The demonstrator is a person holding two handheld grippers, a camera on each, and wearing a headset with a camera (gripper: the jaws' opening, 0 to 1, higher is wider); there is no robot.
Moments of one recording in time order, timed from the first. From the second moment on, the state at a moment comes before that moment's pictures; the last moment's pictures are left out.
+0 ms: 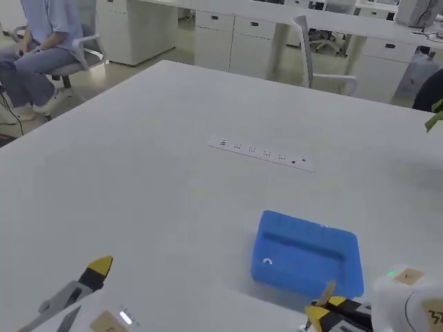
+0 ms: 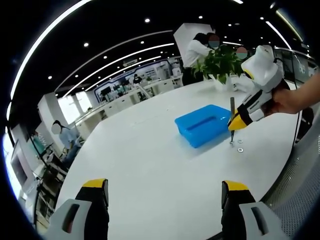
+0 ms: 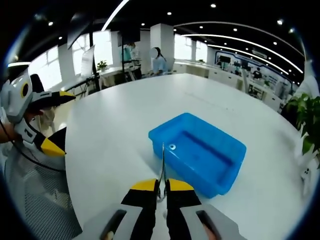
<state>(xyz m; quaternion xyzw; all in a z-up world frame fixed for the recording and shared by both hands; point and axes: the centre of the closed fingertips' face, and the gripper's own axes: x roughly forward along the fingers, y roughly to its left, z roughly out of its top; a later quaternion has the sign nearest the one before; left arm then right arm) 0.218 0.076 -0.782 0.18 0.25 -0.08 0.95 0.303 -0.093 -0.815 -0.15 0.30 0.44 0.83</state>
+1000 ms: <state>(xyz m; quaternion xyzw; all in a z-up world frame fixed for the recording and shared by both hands) 0.219 0.073 -0.781 0.17 0.25 -0.08 0.95 0.381 -0.064 -0.792 -0.08 0.25 0.40 0.88</state>
